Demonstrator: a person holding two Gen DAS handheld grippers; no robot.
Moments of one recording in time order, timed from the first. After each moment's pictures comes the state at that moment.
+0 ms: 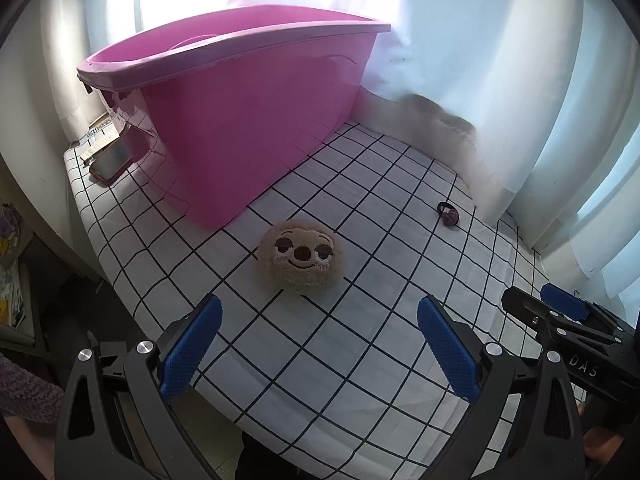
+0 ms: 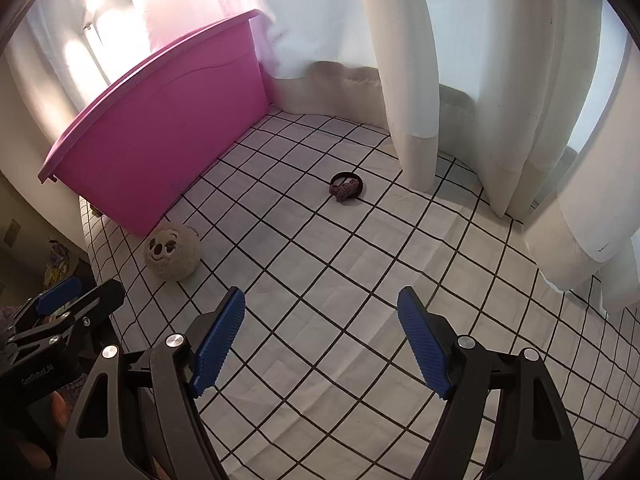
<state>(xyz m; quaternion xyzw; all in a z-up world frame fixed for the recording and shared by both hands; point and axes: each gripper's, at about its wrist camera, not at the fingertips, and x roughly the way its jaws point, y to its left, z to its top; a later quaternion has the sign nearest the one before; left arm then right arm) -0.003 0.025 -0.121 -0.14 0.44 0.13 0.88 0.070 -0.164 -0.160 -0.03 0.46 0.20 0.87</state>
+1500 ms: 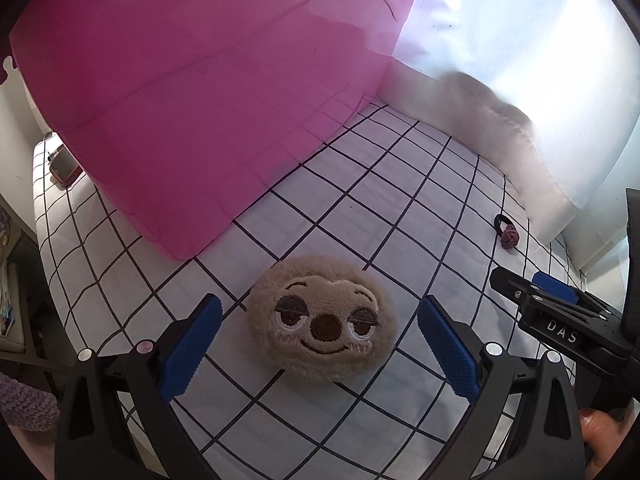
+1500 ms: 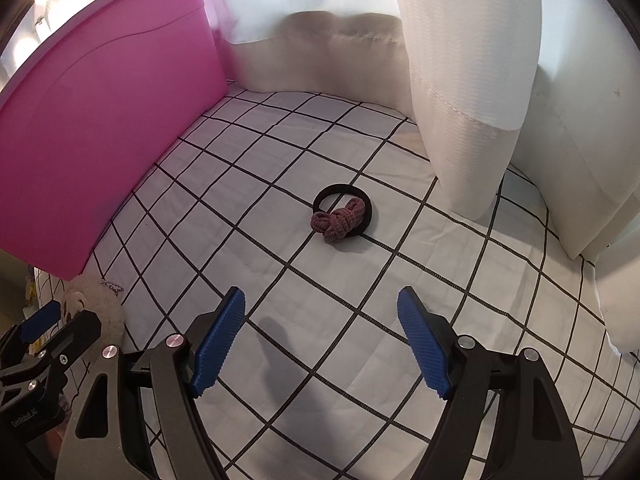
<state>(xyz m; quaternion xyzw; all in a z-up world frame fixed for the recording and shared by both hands) 0.065 0.059 -0.180 -0.15 0.46 0.13 0.86 0.170 -0.129 -0.227 -0.03 0.48 0.18 0.86</state>
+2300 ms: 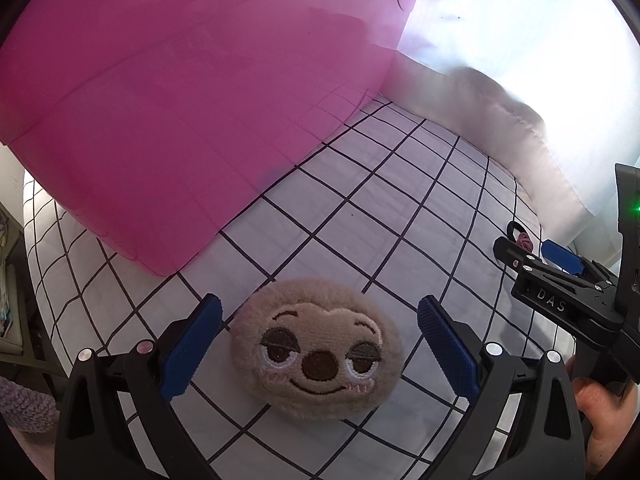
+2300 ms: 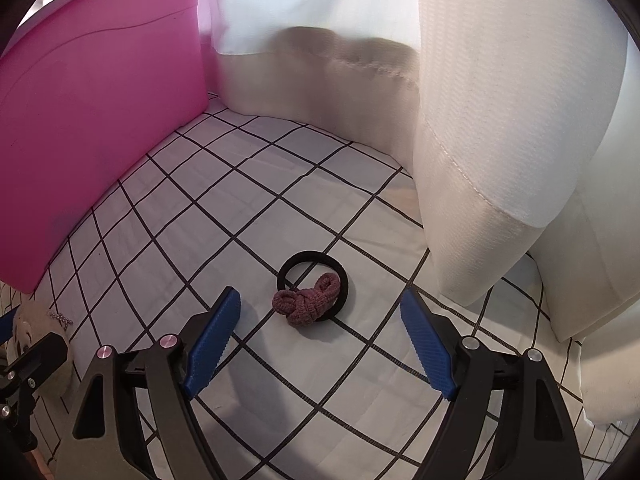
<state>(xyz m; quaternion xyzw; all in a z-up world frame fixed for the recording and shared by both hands) 0.087 0.059 -0.193 -0.15 0.46 0.14 0.86 0.214 -0.113 -0.234 -0.09 0.42 0.16 0.89</state>
